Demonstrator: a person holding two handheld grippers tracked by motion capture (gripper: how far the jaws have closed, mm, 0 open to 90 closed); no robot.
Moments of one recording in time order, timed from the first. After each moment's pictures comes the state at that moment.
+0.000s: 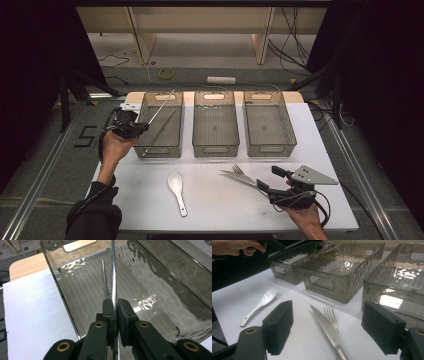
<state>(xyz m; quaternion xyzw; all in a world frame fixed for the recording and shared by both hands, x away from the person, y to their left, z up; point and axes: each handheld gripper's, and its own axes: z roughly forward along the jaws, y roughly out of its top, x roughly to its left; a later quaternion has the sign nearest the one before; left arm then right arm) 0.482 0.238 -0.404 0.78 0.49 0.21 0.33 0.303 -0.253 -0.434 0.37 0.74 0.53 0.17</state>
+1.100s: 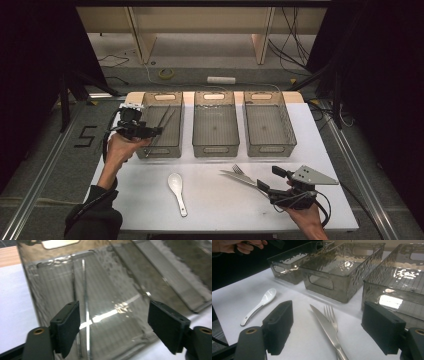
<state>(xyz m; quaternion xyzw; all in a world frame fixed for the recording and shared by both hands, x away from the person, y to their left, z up) 0.468 0.217 -0.388 0.76 0.51 0.15 0.36 0.303 -0.254 -0.433 0.37 0.74 0.53 0.17</state>
